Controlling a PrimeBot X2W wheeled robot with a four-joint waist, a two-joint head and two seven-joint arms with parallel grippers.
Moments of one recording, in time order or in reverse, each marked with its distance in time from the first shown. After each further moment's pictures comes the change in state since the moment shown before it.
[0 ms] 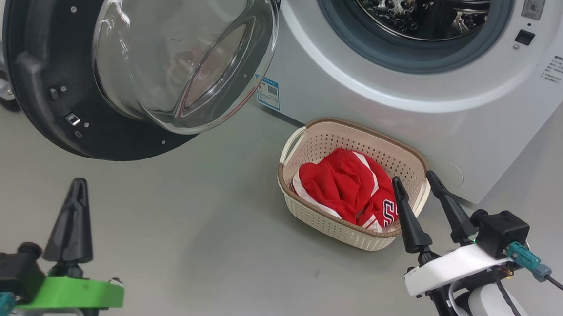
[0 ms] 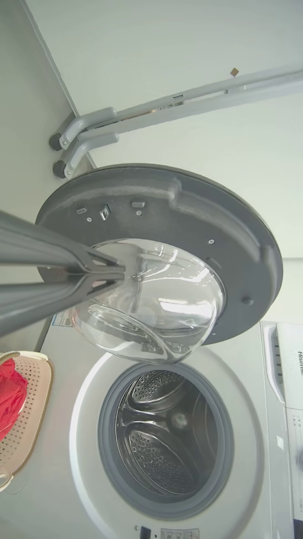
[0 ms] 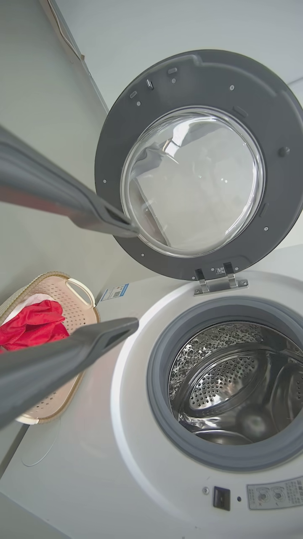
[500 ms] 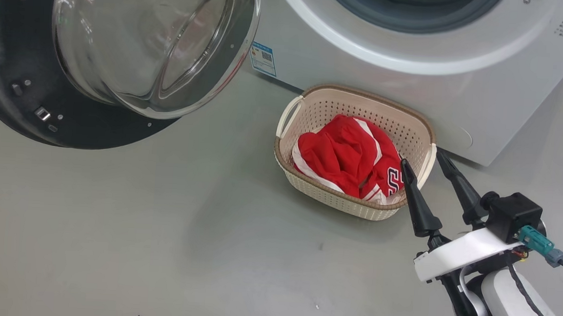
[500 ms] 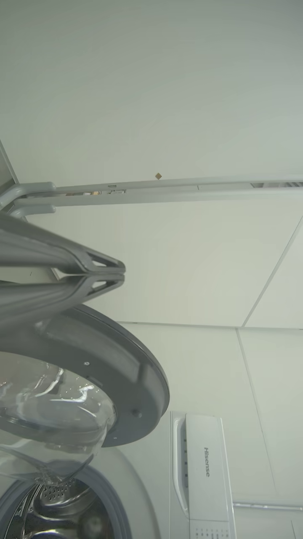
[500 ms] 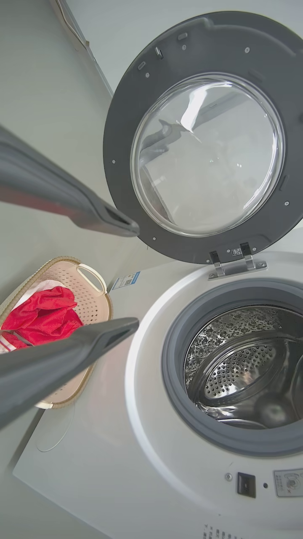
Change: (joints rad) left arm -0.118 0.201 0.357 -0.101 -0.259 -0.045 0.033; right arm -0.027 -0.045 -0.003 -0.068 -0.020 -0.019 0.047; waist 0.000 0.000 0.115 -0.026
